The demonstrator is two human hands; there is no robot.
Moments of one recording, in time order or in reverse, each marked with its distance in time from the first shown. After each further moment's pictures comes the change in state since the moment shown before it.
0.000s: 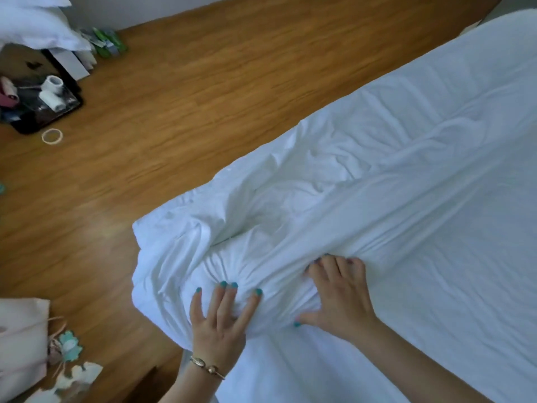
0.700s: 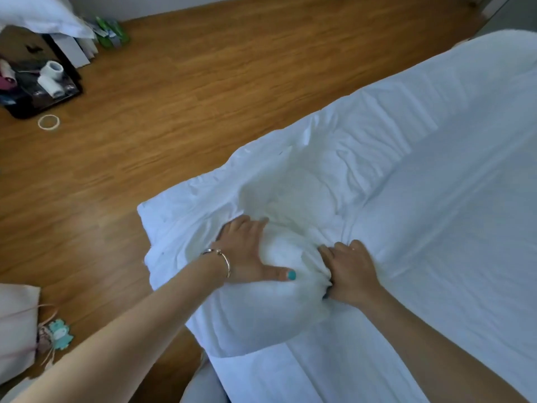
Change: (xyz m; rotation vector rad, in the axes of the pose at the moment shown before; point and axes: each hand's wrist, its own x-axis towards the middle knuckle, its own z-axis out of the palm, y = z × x) left_hand 0.115 -0.031 -0.049 -0.485 -0.708 -0.115; right_hand 0.000 0.012 -0.004 -0.159 -0.316 -0.045
